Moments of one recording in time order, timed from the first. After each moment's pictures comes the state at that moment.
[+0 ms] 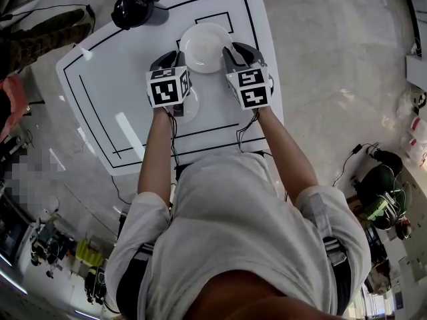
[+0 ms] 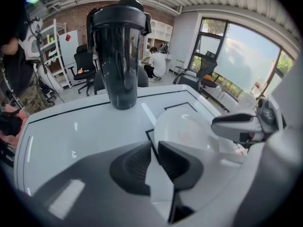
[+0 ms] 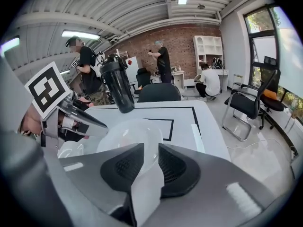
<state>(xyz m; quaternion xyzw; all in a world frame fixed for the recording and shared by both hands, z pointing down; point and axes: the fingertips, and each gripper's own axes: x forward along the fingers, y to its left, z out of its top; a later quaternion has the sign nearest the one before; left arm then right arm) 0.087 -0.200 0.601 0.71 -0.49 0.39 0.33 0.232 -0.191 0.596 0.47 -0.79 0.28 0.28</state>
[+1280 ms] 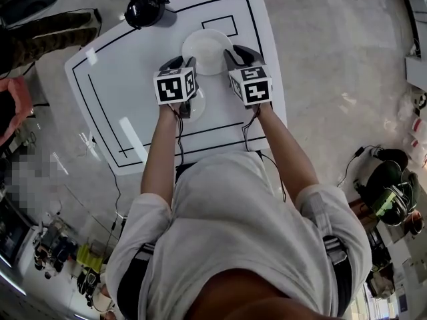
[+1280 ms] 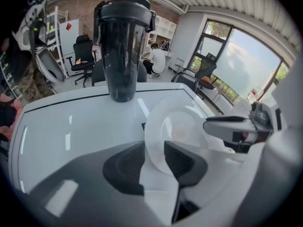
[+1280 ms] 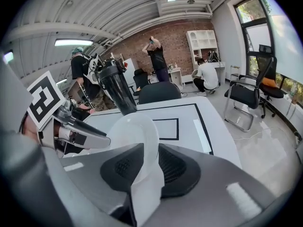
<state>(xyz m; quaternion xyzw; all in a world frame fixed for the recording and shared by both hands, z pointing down) 0.090 -0.183 0.597 0.71 -0.47 0.38 0.37 0.220 -0.187 0.588 0.47 -0.78 0.33 0.25</state>
